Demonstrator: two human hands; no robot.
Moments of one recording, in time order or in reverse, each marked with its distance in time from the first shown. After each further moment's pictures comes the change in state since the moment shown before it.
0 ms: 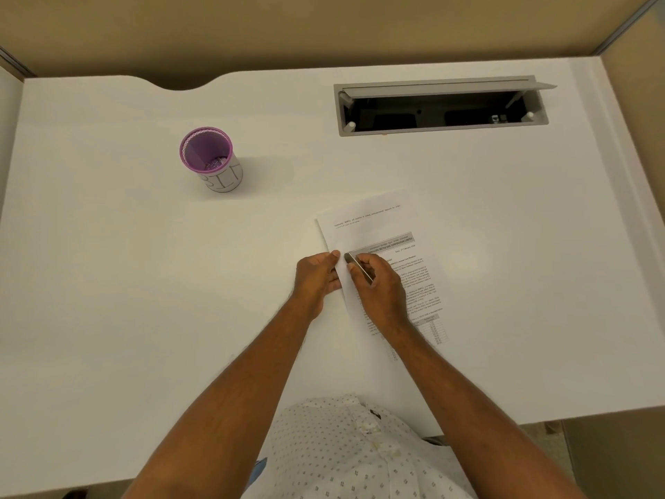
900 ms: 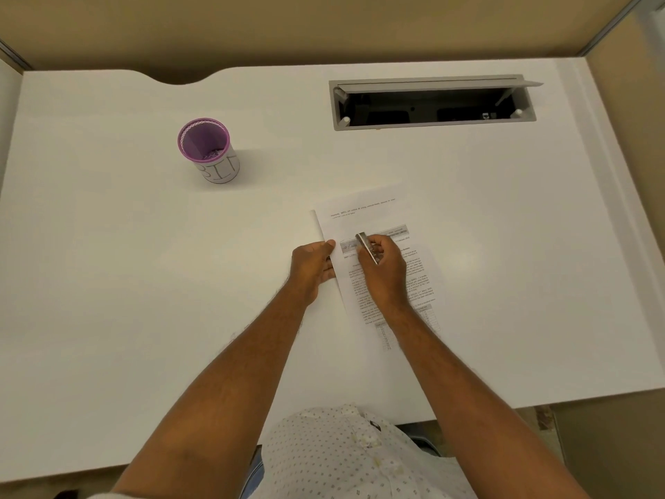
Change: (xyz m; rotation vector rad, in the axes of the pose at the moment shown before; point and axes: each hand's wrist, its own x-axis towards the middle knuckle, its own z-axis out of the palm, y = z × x) left_hand -0.011 0.006 0.006 -0.030 0.001 -0.002; right_hand 0.003 -0.005 -0.016 0.220 0.099 0.108
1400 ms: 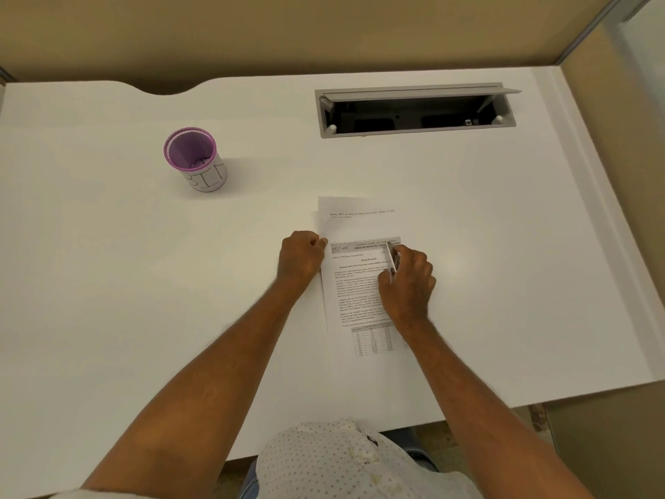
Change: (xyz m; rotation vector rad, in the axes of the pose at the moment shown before) left_hand 0.022 0.022 0.007 0.910 0.154 0.367; right_hand -0.002 0.035 -0.043 -0.592 0.144 -0.051
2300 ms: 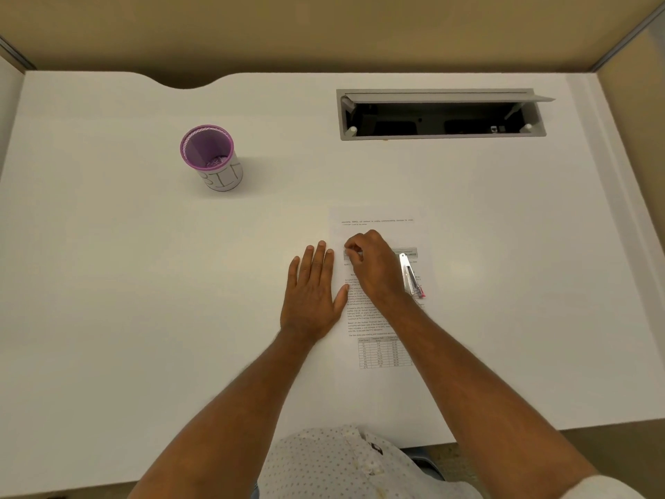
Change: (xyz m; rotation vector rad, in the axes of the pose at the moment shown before) left_hand -0.050 -0.065 0.025 0.678 0.130 0.452; right_hand 0.044 -0.067 0.039 0.163 -0.190 -0.364
